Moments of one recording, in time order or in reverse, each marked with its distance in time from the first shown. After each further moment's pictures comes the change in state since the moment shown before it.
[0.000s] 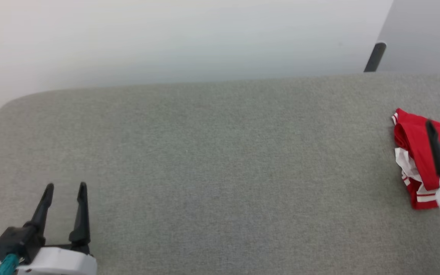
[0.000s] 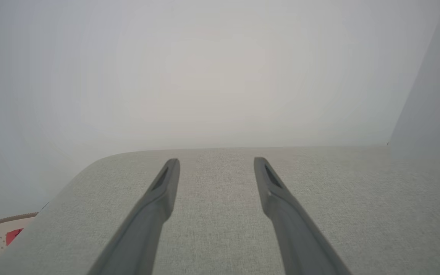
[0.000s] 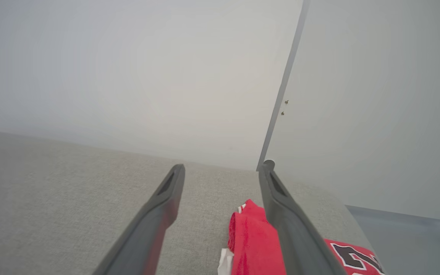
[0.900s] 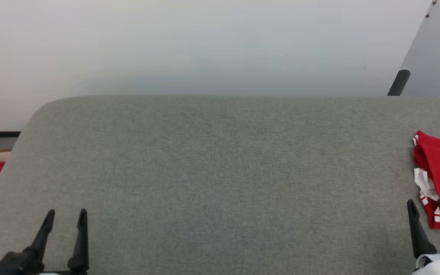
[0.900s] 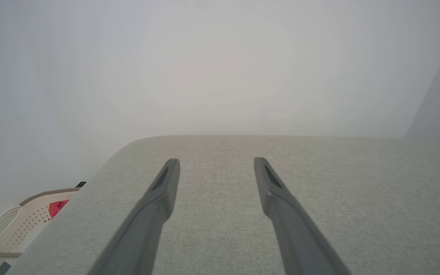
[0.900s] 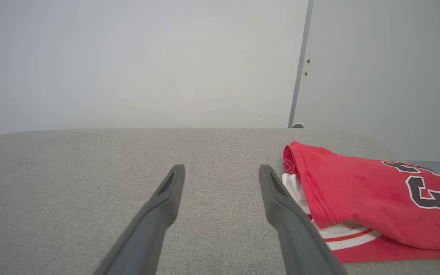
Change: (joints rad) left arm 0.127 0.029 -0.008 -0.037 -0.036 0.000 0.000; right arm 0.500 0.277 -0.310 -0.352 -0.169 0.000 0.051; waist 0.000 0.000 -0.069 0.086
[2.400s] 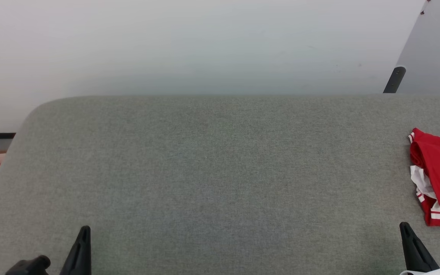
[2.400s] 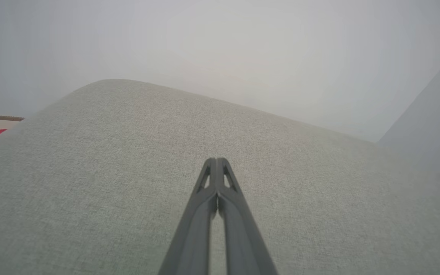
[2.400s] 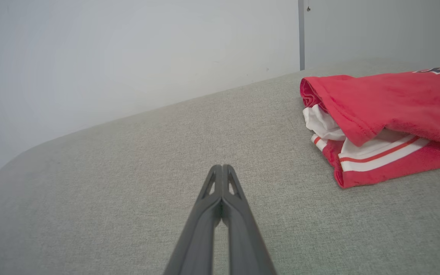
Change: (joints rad) left arm 0.010 -0.037 -0.057 0.082 -0.201 0.000 0.050; right arm 0.059 0.086 0.020 0.024 0.139 0.000 0.047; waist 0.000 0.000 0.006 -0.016
